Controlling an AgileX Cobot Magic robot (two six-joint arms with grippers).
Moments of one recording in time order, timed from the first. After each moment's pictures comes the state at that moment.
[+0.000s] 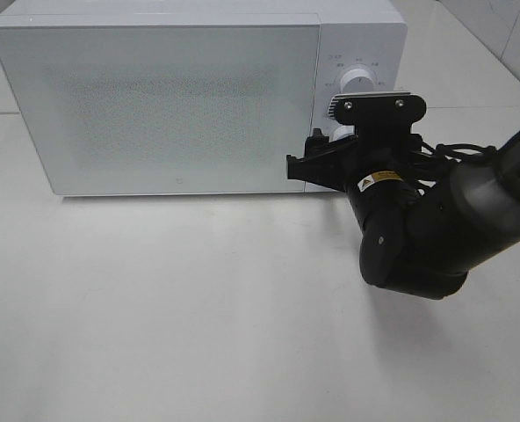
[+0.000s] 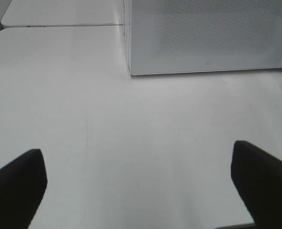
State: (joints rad) left arm 0.00 0.00 -0.50 -0.15 1.04 0.09; right arm 0.67 2.03 -0.74 0.75 -1.21 -0.29
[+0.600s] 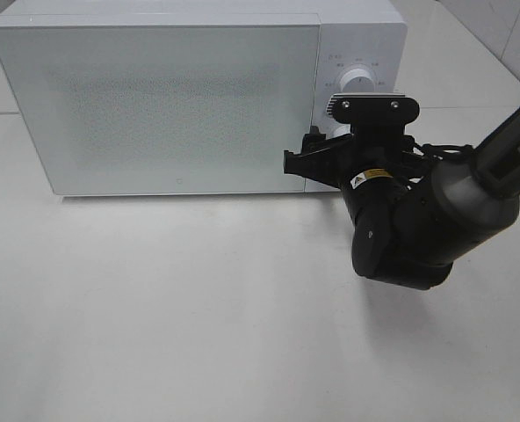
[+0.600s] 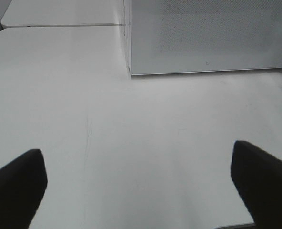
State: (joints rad) left arm 0.00 0.00 -0.50 -0.15 1.04 0.09; right arm 0.64 2.09 -0.80 0.72 -1.21 -0.23
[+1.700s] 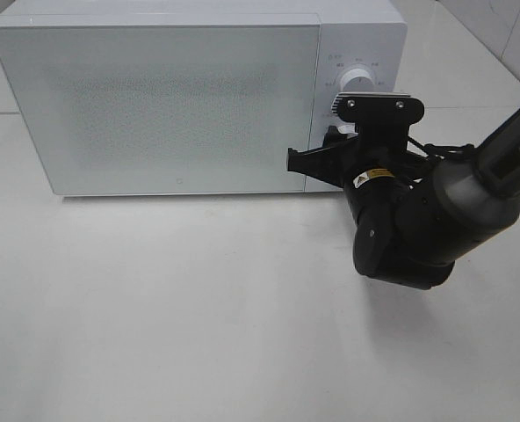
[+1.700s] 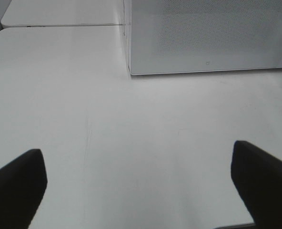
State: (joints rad) left arm 0.00 0.00 -0.50 -0.15 1.04 0.09; right arm 0.63 2.09 -0.80 0.73 -1.21 -0.22
